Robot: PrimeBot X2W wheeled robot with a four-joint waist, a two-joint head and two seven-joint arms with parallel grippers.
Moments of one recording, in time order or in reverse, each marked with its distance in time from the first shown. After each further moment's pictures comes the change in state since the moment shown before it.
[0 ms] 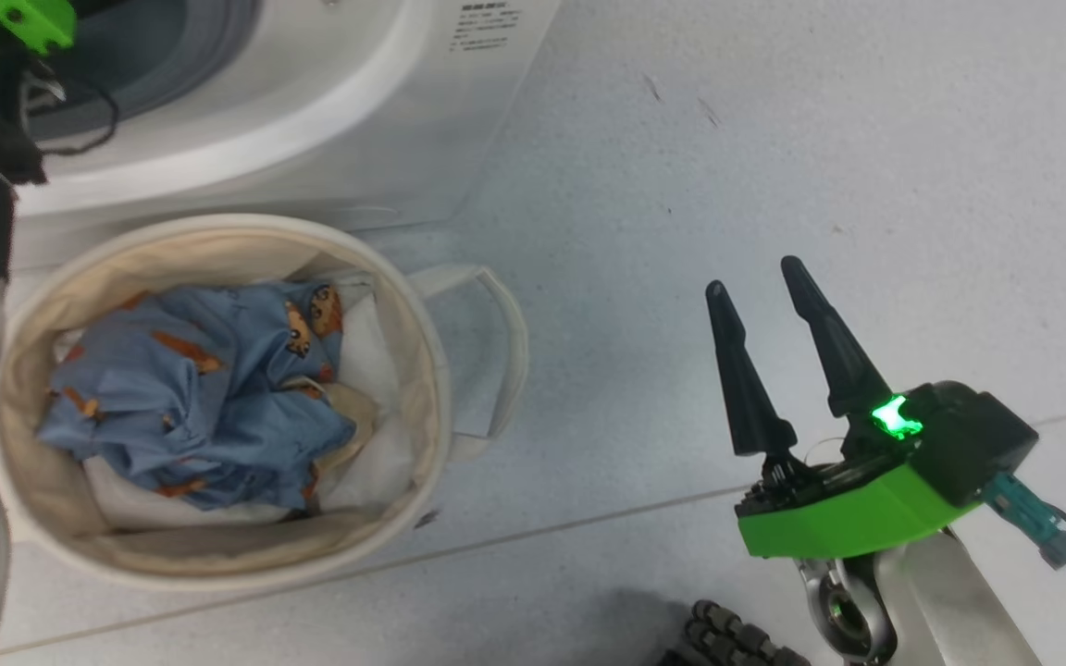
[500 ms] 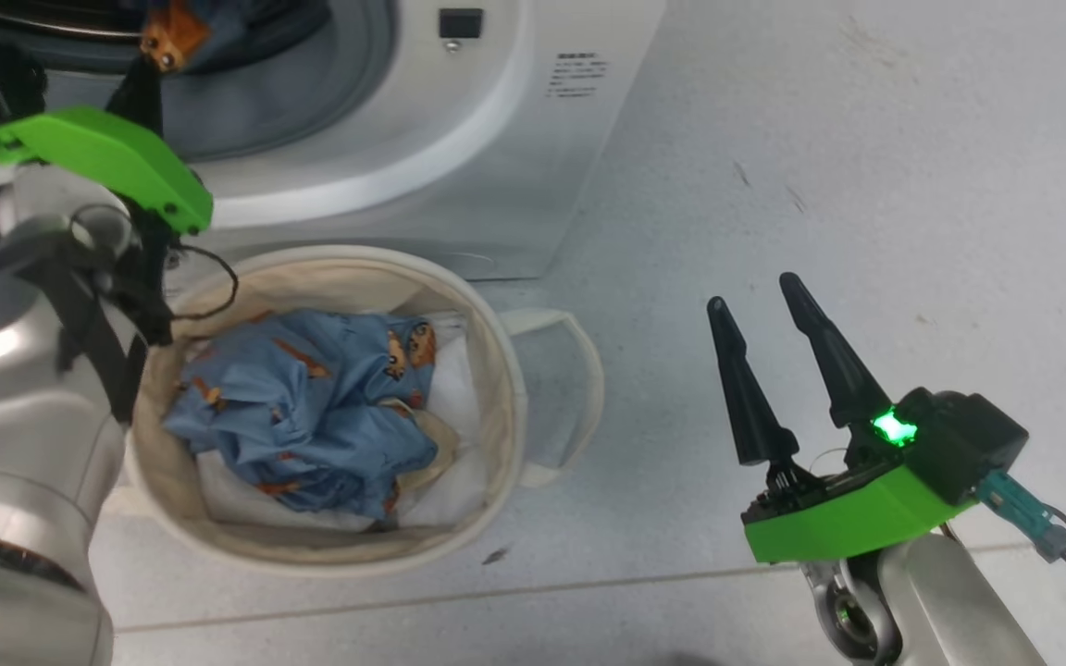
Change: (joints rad) left arm 0.233 -0.069 -0.077 -0.024 0.012 -0.009 -0.146; right arm -0.004 -0.035 0.013 0.051 0.026 0.000 0.000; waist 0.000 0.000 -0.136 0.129
